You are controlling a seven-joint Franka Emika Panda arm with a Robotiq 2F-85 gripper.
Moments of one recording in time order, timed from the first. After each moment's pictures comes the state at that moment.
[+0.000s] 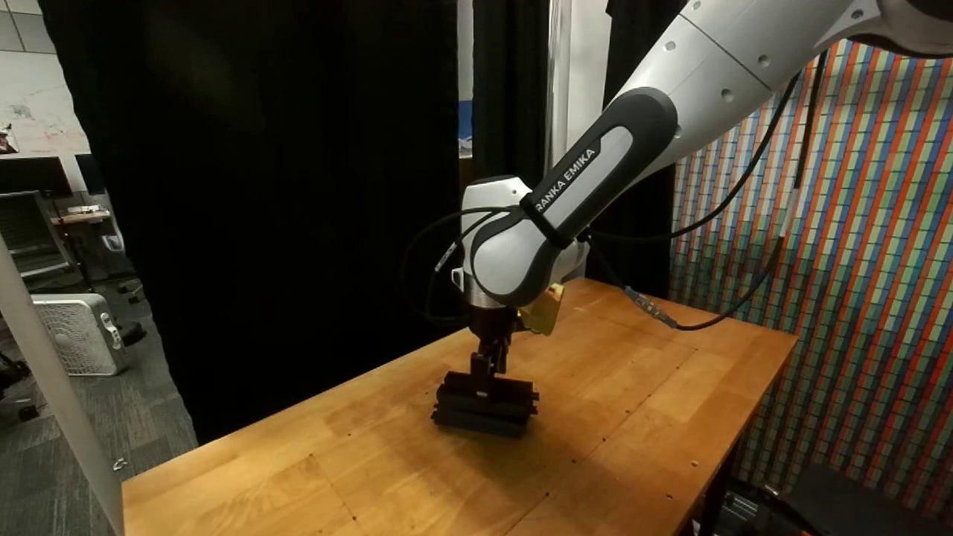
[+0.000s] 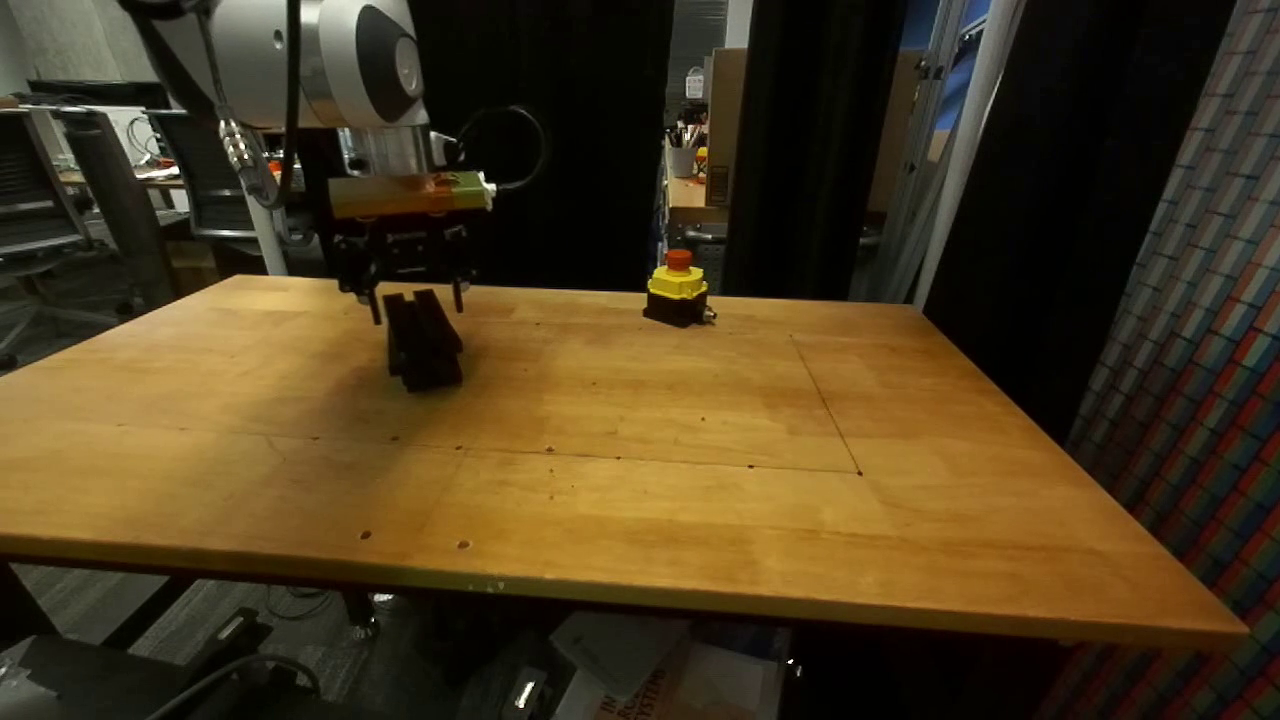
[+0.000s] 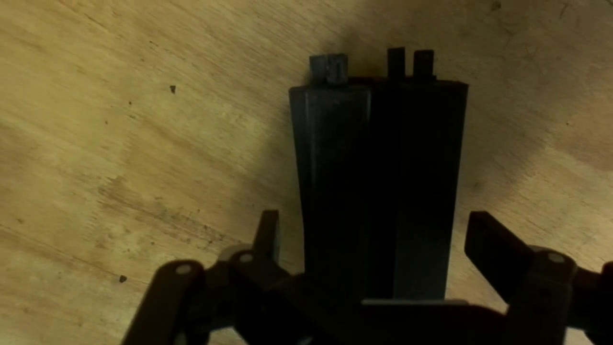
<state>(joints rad) 0.13 0.26 0.18 -2.17 -0.09 2.46 -0.32</state>
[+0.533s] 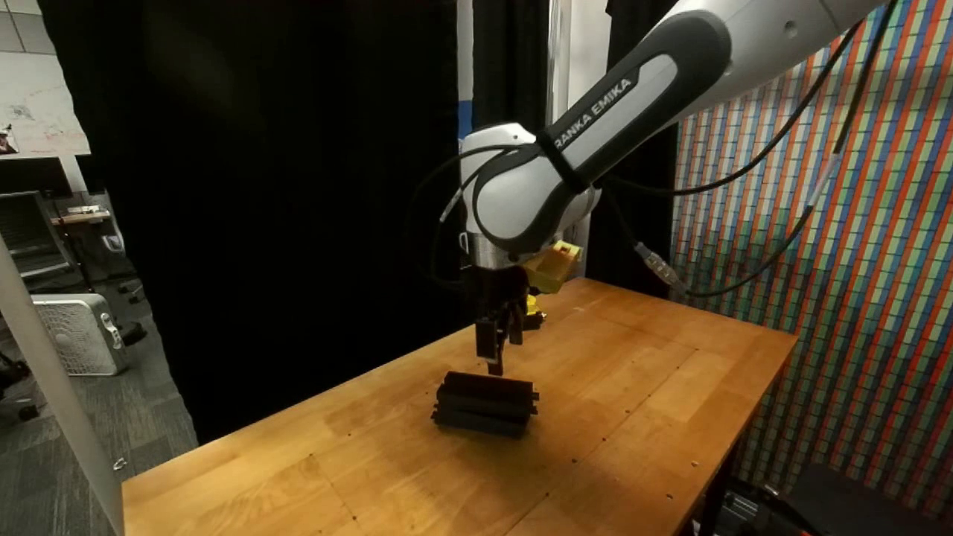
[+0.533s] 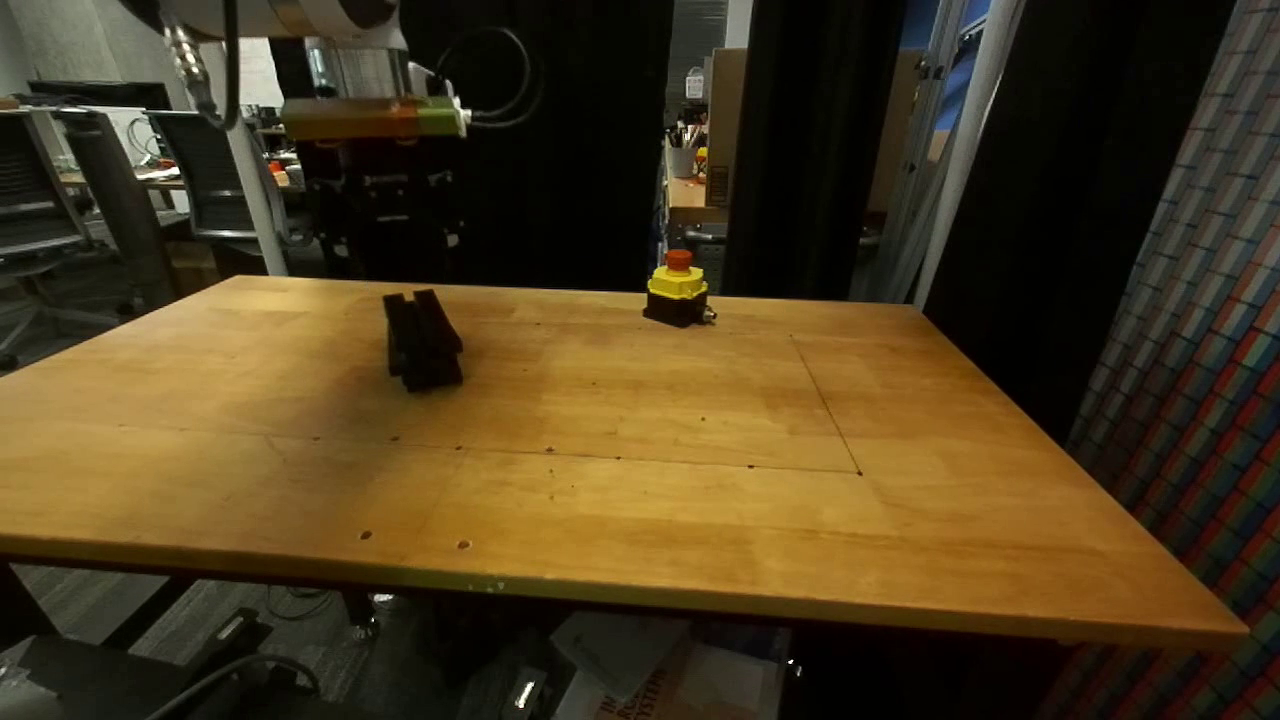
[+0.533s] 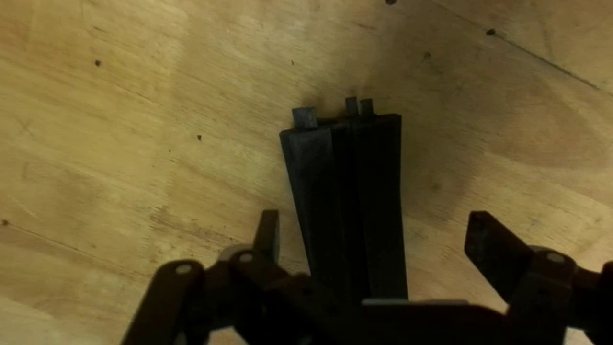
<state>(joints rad) 0.14 0.10 0.19 -2.17 -0.09 2.24 -0.19</state>
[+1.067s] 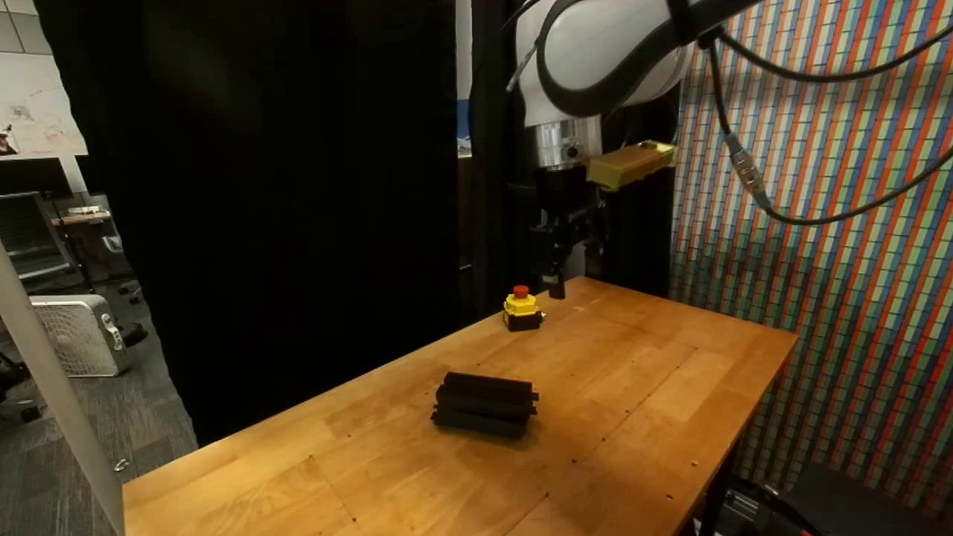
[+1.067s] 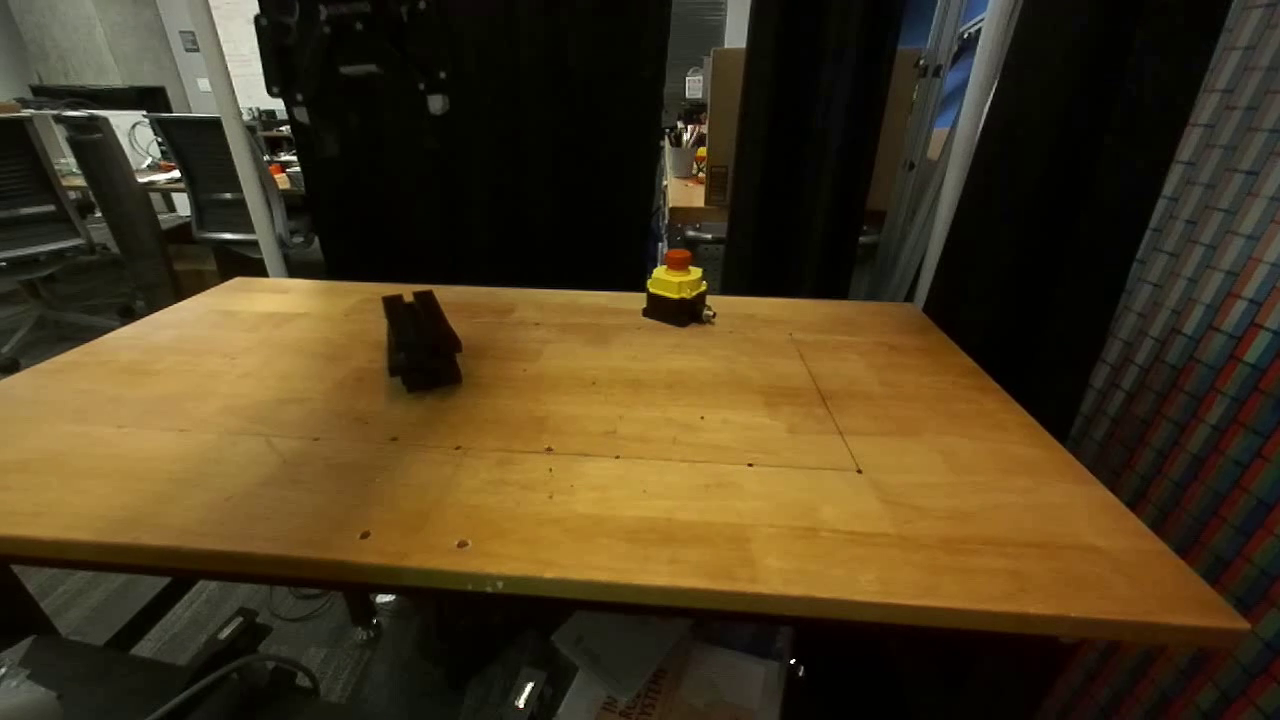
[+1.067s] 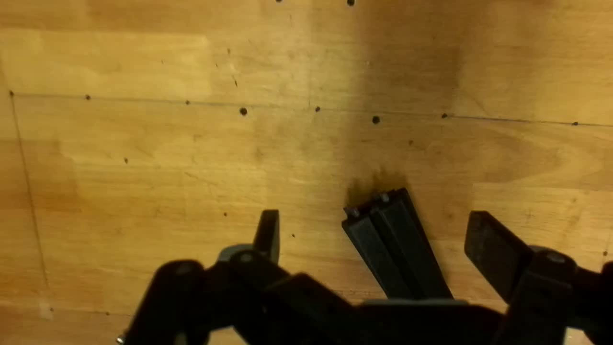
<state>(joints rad) 0.12 -0.28 0.13 -2.22 -0.07 1.86 0.08</state>
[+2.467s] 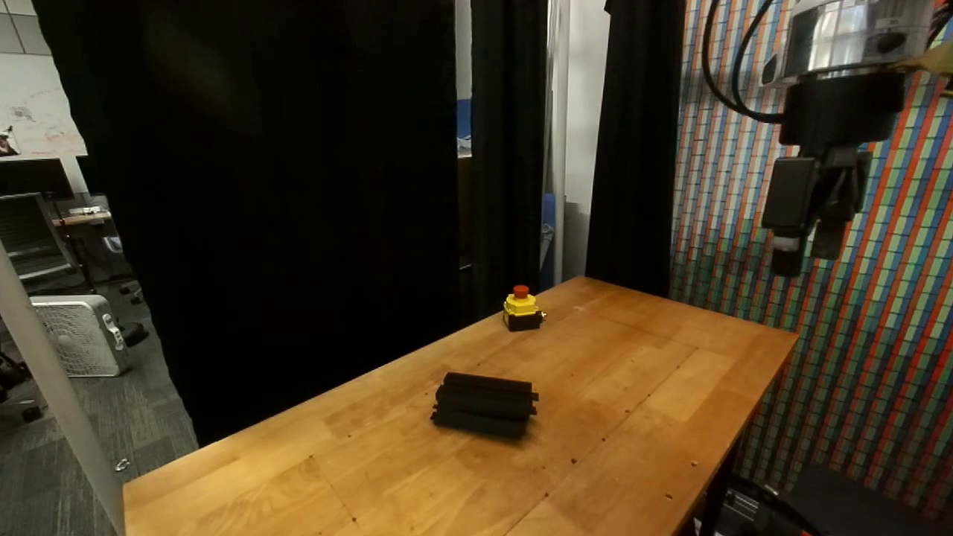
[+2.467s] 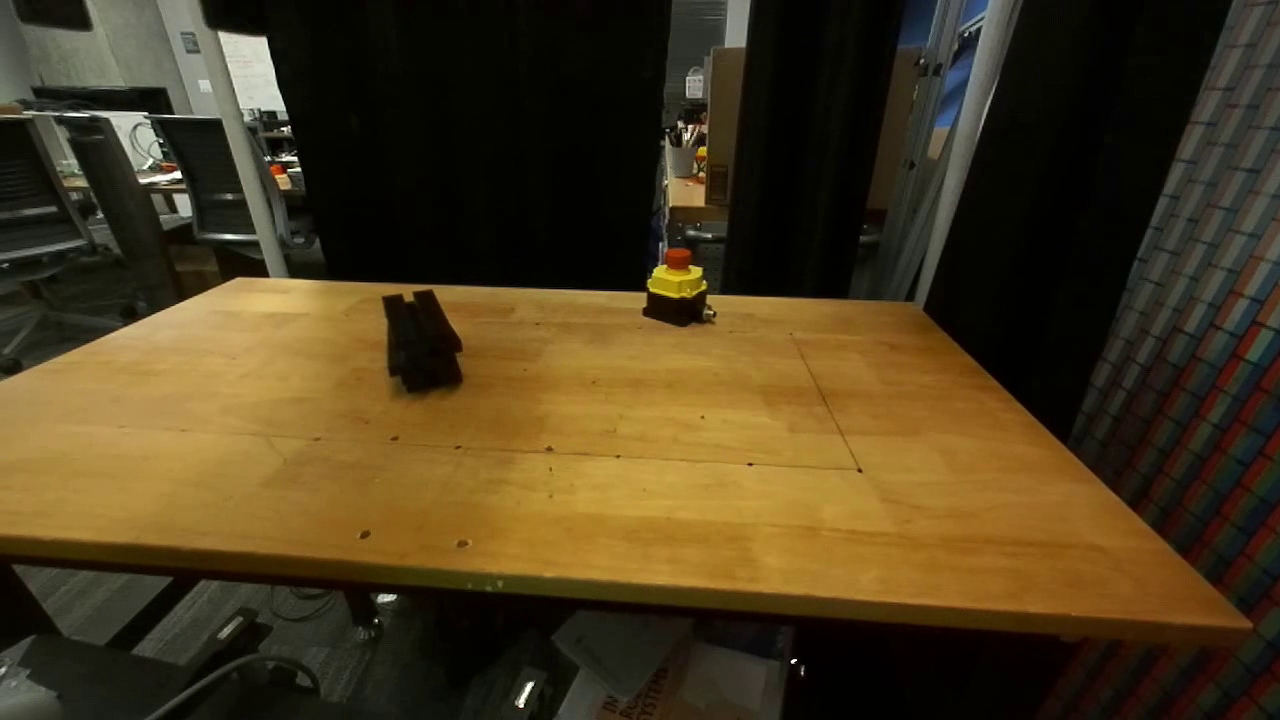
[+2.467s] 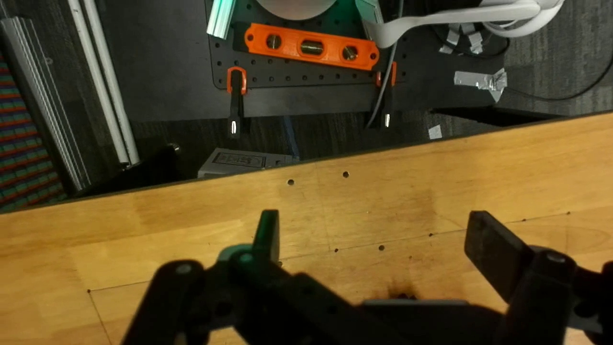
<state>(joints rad) 0.05 -1.07 0.02 -2.59 0.03 1.47 0.07</state>
